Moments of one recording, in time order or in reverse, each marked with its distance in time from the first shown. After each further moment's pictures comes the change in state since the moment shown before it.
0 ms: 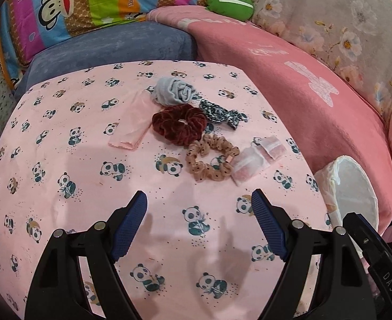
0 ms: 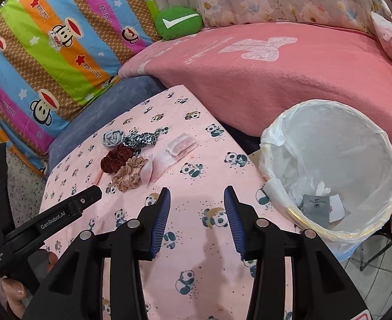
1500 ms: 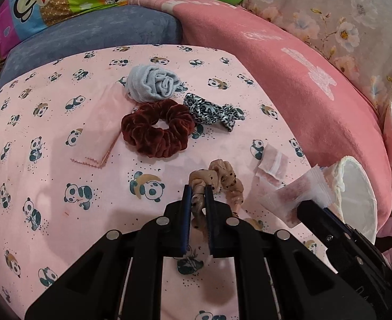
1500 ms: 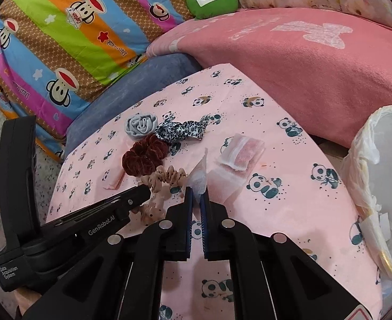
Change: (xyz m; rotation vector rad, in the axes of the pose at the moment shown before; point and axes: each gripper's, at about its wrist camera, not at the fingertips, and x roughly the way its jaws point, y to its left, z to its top) left arm 0.043 -0.005 0.022 0.033 0.082 -0.091; right arm 0.077 0.051 0.019 -0.048 0.055 0.136
